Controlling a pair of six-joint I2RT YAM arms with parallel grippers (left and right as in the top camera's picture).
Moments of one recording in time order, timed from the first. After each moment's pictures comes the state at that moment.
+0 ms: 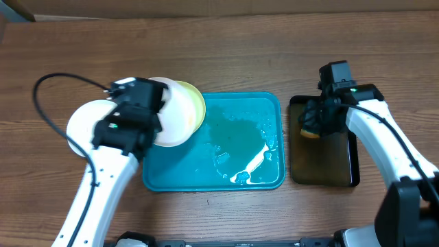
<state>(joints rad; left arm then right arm) -0.17 1.30 1.17 -1.00 -0.46 -0.52 0.14 1.67 1.18 -0.91 -0.02 0.36</state>
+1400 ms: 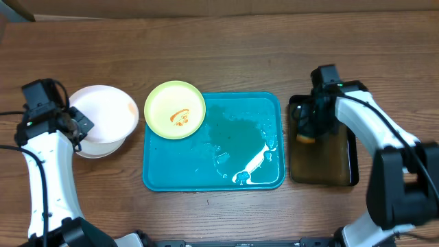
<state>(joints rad) 0.46 1.46 1.17 -0.84 -0.18 -0.41 0.13 1.77 1.19 -0.86 -0.04 0.36</state>
